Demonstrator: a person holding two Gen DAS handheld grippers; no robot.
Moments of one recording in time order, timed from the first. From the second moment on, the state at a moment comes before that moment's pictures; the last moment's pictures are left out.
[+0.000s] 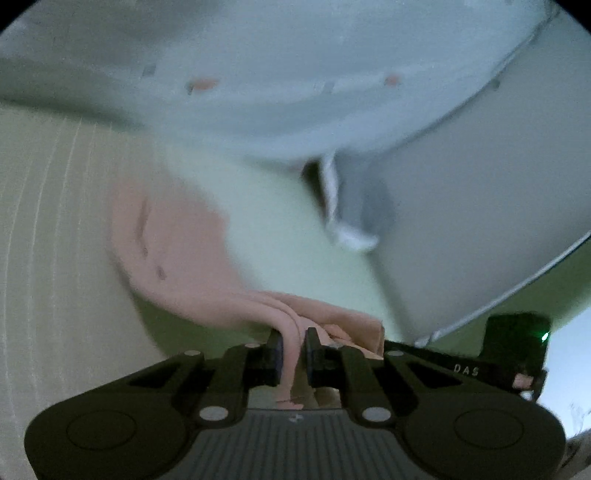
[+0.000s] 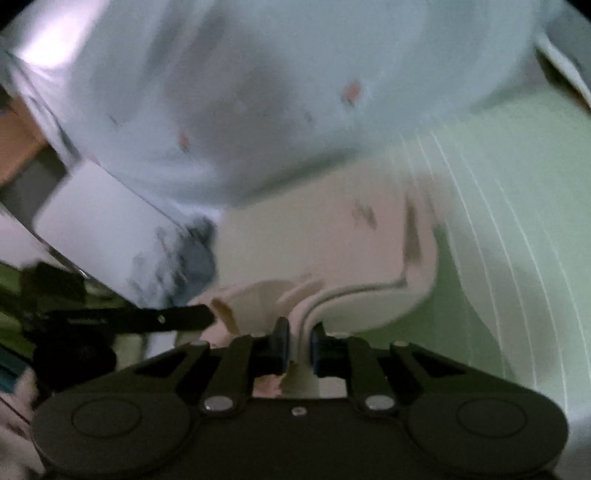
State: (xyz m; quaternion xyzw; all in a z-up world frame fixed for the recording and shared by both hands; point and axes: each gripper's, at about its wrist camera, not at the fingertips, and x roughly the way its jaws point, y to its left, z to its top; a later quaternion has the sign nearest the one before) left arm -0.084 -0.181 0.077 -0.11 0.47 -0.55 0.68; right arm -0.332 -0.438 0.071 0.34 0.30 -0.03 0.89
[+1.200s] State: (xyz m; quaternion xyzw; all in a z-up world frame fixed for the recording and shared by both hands) left arm 0.117 -0.293 -0.055 -0.09 0.54 -0.31 0.78; right arm -0.147 -0.558 -0.066 0.33 0.30 -0.23 0.86
